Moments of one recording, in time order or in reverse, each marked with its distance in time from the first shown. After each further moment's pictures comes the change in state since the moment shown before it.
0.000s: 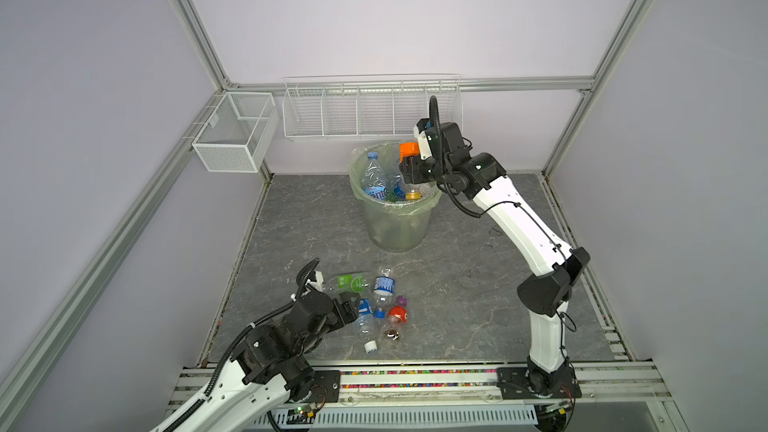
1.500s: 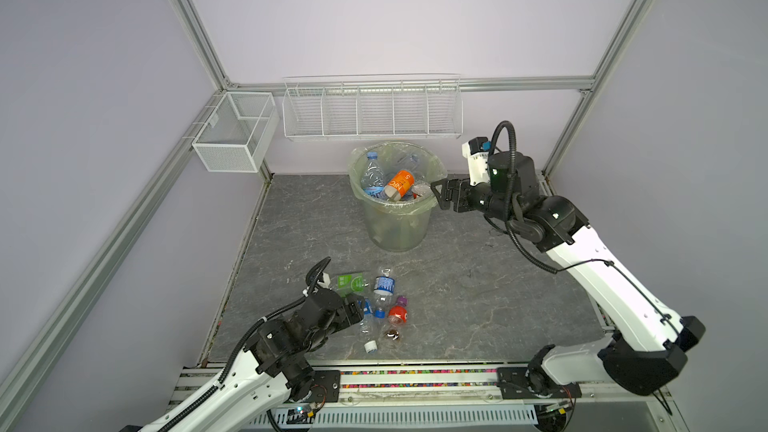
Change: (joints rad) left arm 0.000 0.095 -0.041 0.053 0.043 -0.024; right arm 0.008 -0.626 -0.673 0.204 -0.018 0.084
